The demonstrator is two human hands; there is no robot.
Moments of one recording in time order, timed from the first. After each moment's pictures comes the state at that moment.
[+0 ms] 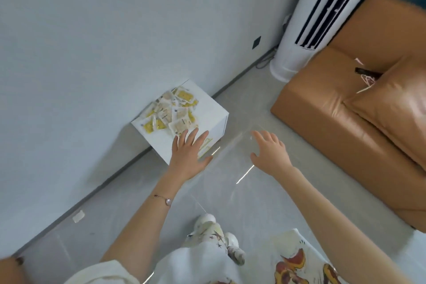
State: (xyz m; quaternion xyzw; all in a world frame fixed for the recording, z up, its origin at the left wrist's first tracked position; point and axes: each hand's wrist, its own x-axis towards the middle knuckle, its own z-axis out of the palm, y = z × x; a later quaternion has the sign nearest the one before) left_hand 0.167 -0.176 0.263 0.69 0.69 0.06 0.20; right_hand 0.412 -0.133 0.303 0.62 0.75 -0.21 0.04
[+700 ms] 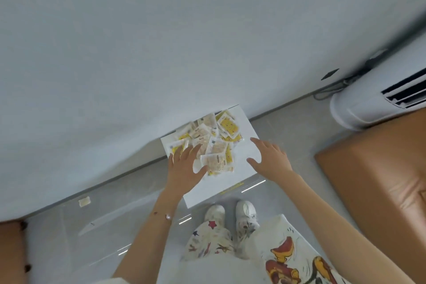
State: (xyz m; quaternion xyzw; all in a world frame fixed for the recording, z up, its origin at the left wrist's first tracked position) left_hand -0.017 -0.010 0.172 0.48 0.82 0.09 0.28; right_hand 0.197 0.146 0.219 0.48 0.83 -0.23 0.16
